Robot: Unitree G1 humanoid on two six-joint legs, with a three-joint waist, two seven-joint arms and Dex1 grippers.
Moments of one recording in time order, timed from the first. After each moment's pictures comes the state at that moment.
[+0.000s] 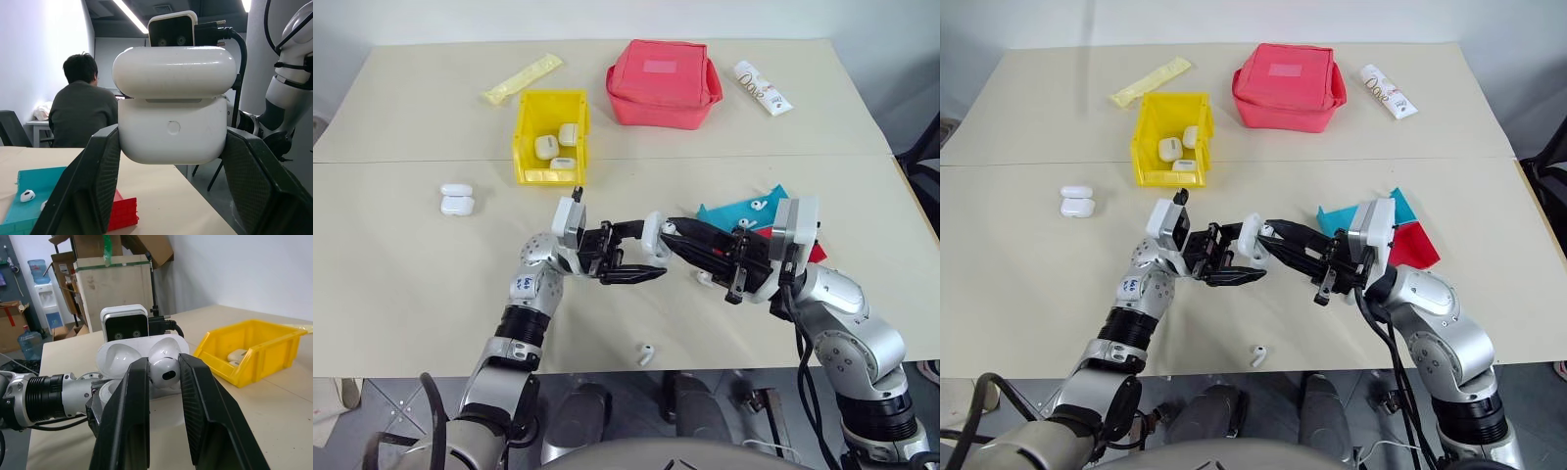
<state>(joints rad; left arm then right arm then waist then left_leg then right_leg) -0.57 0.13 -0.06 0.45 -0.62 -0.07 -1.50 -0.15 -0.52 0.04 -0.53 0.74 0.37 0.76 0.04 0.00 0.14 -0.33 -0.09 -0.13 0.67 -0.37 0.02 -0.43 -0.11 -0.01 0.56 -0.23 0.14</state>
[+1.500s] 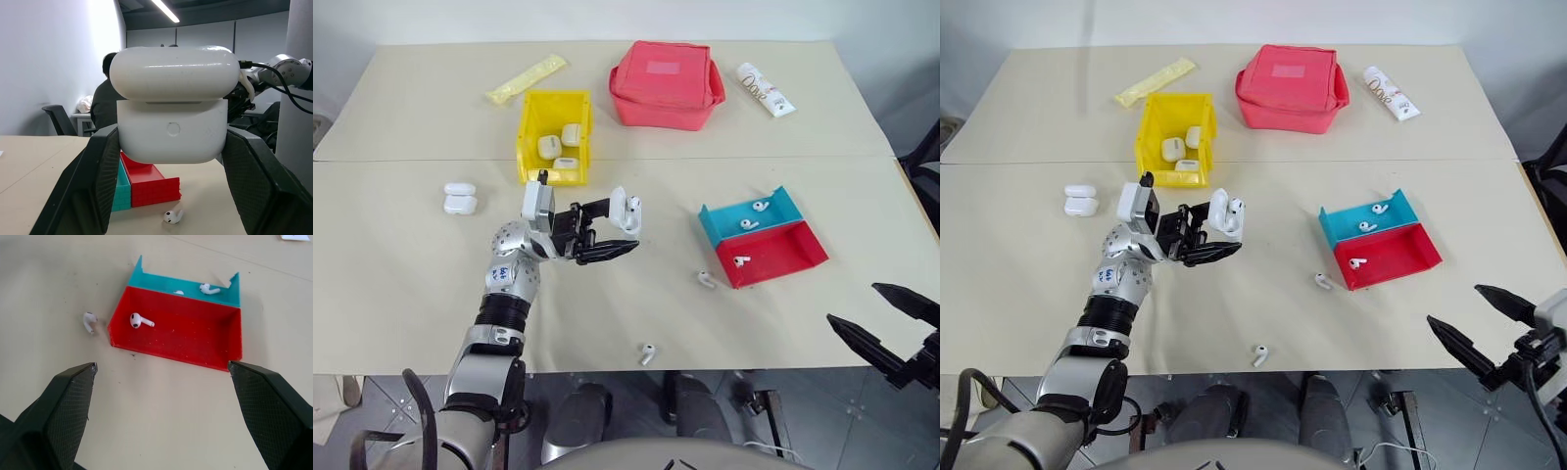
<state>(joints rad) -0.63 0.21 0.03 0.56 -0.61 -0.13 -1.50 0.68 -0.67 -0.90 -0.70 0.76 0.54 0.84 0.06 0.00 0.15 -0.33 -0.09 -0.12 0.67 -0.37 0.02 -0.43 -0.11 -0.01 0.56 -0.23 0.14</state>
